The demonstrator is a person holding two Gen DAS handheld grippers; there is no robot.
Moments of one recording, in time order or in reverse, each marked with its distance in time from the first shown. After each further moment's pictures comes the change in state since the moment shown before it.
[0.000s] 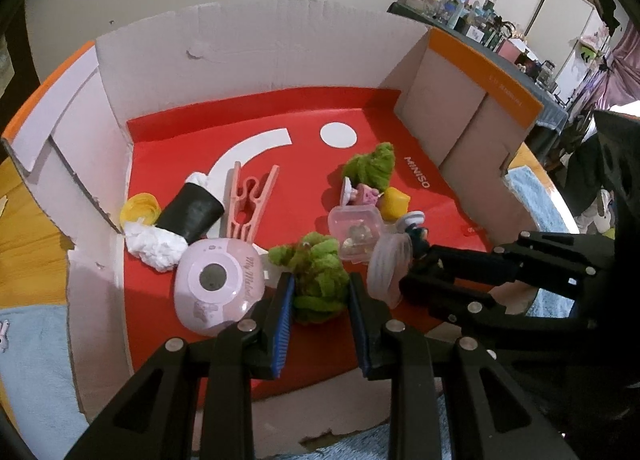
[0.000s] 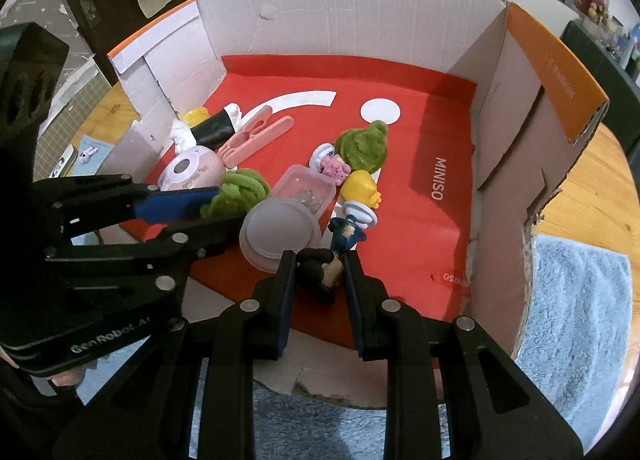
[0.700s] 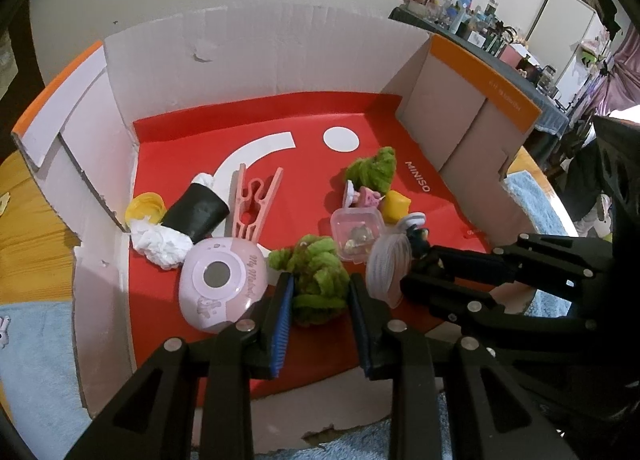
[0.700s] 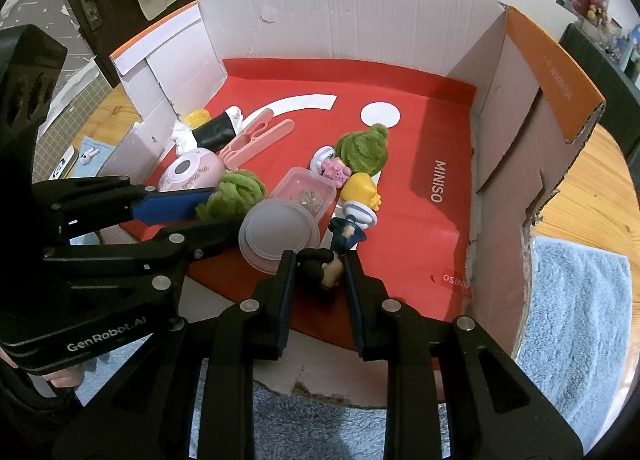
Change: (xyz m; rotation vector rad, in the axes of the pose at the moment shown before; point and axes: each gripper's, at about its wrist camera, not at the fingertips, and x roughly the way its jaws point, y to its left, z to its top) left arm -0.007 0.003 -0.002 -0.015 -0.025 -0.003; right arm 0.001 0.003 -0.001 -0.003 -0.018 -0.003
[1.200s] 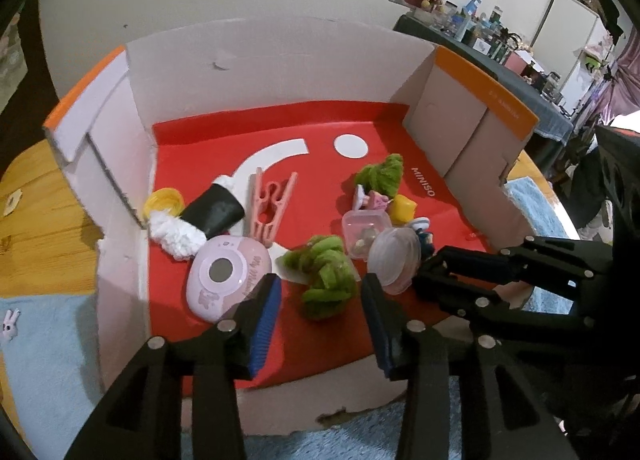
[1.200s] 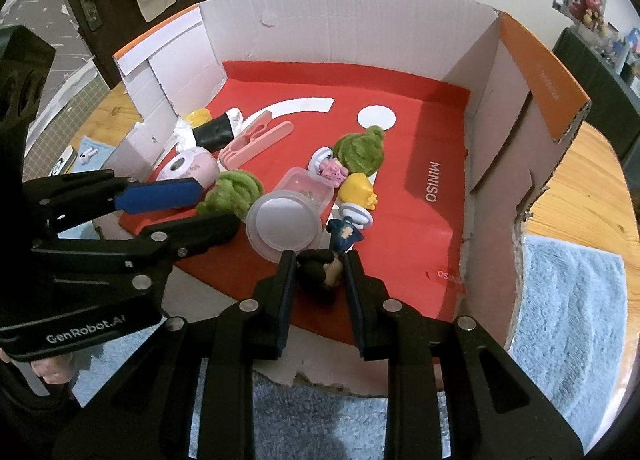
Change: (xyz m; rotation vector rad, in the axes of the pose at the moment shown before) left arm -0.014 0.005 -0.004 -0.011 -0.030 0.038; right arm -0.004 0.000 -0.001 0.001 -0.012 -0.011
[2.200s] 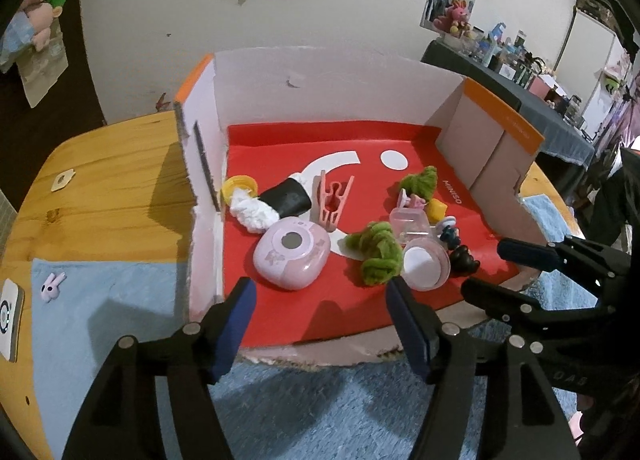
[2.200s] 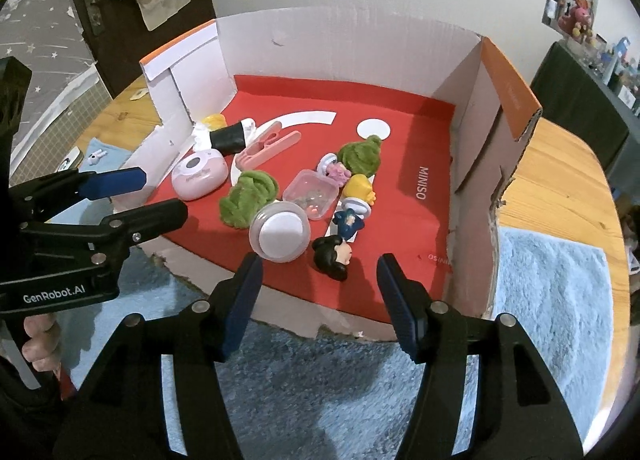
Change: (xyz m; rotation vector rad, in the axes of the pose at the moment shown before) left arm -0.040 0.024 -0.025 -0.067 -0.084 0.090; right arm -0.028 0.013 -0.015 -0.013 -0.067 -0.044
